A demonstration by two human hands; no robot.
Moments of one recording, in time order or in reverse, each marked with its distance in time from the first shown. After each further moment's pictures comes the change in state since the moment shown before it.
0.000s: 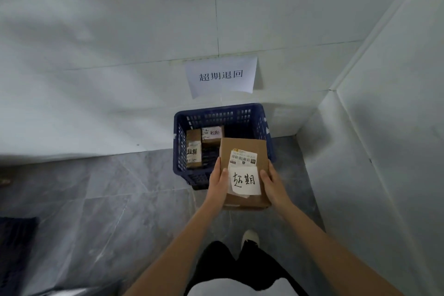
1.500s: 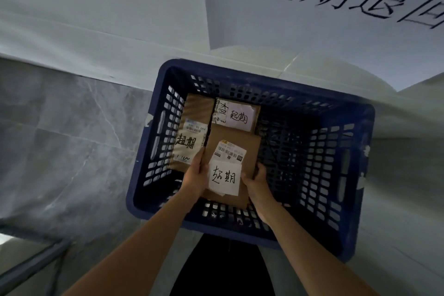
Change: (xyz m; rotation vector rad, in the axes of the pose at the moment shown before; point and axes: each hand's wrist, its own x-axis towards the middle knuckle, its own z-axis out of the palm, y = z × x) left_hand 0.397 -0.196 -0.066 0.095 0.210 -0.444; right_hand 0.415 0.119 0.175 -0.051 -0.220 0.479
